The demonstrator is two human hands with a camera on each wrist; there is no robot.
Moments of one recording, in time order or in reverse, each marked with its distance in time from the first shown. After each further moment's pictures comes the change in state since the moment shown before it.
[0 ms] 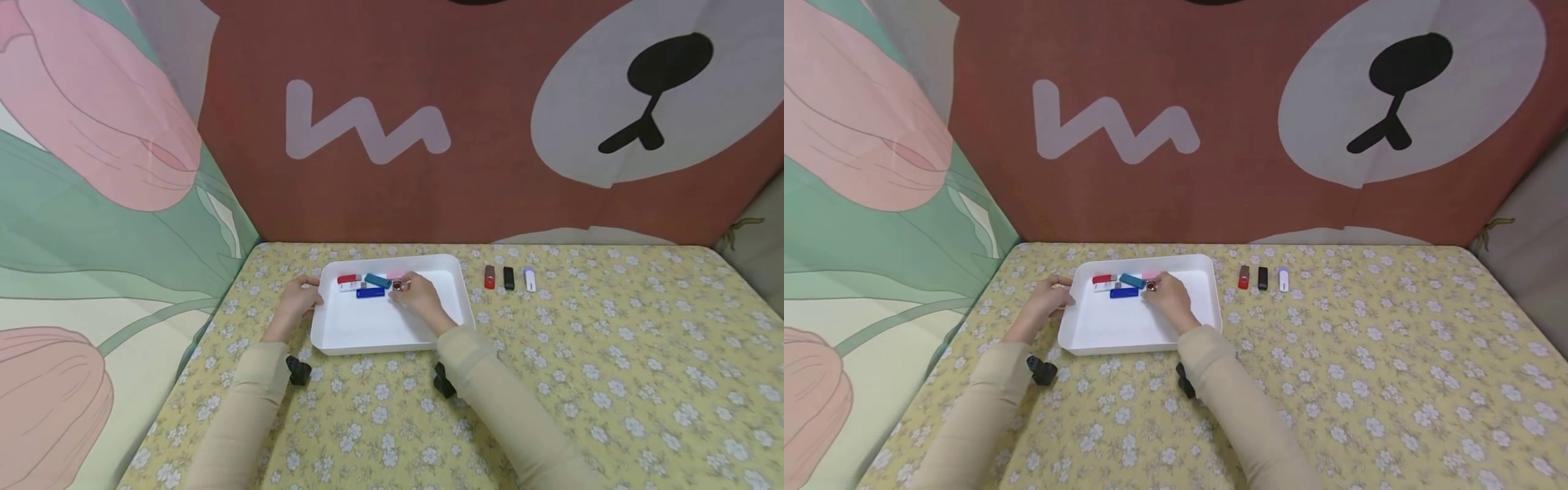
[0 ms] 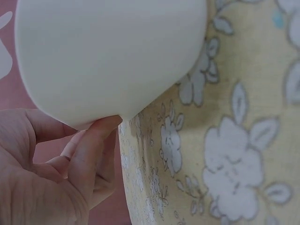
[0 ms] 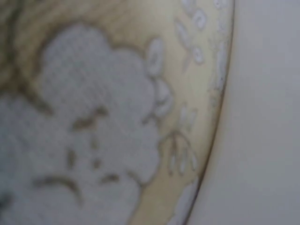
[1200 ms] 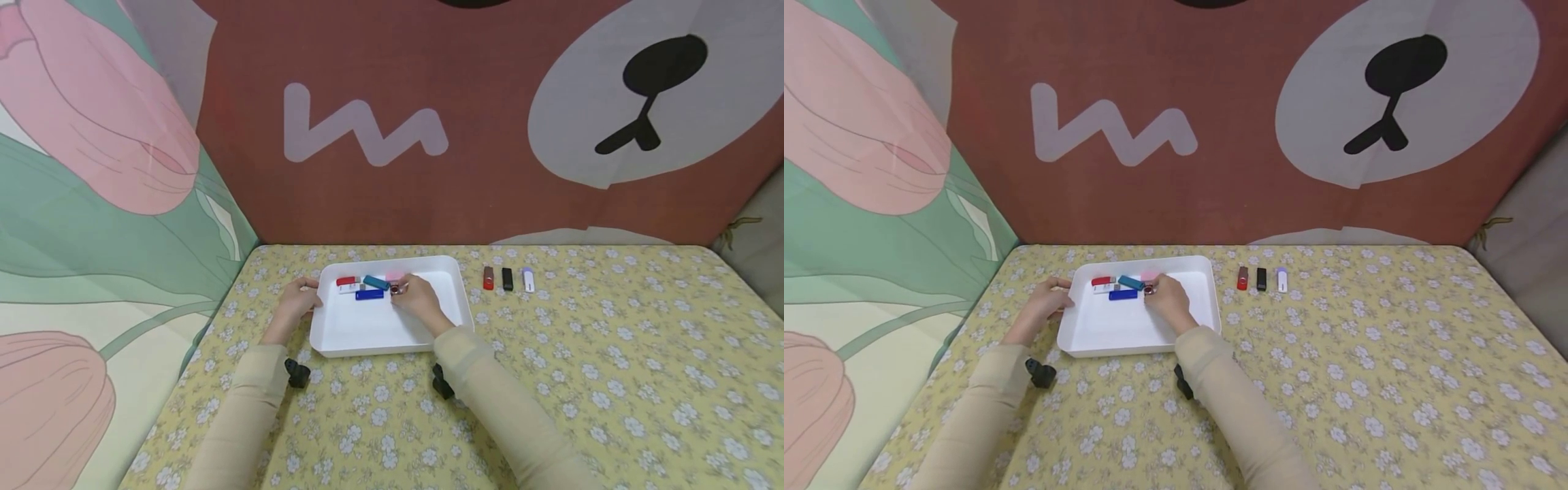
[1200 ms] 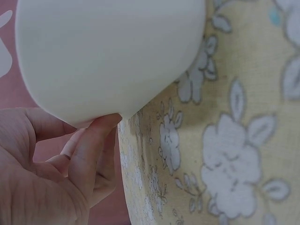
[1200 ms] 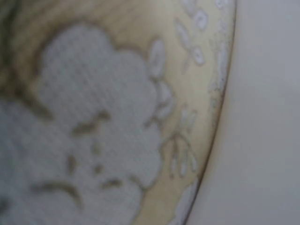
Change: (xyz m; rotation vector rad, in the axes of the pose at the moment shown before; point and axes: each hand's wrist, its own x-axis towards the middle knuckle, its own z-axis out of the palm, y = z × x) left_hand -0.003 0.001 -0.001 -0.001 -0.001 -0.012; right_hand -0.001 0.000 0.001 -0.041 0.005 -0.021
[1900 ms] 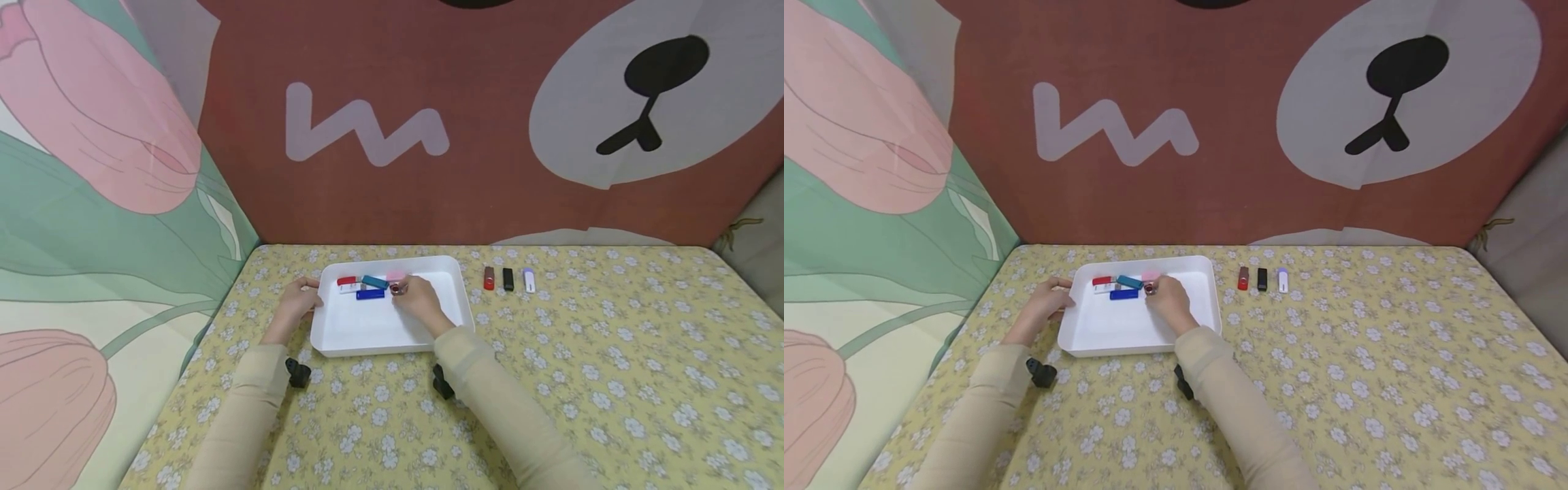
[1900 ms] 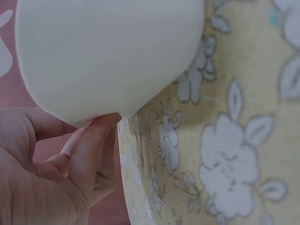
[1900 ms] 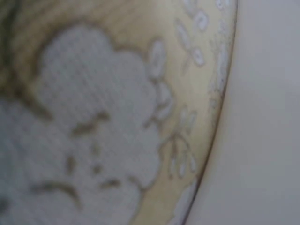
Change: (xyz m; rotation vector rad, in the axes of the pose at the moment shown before) left_hand -0.003 -0.001 0.000 -0.024 -0.018 0.004; right_hand -0.001 -0.001 -0.002 -0.029 0.000 -0.040
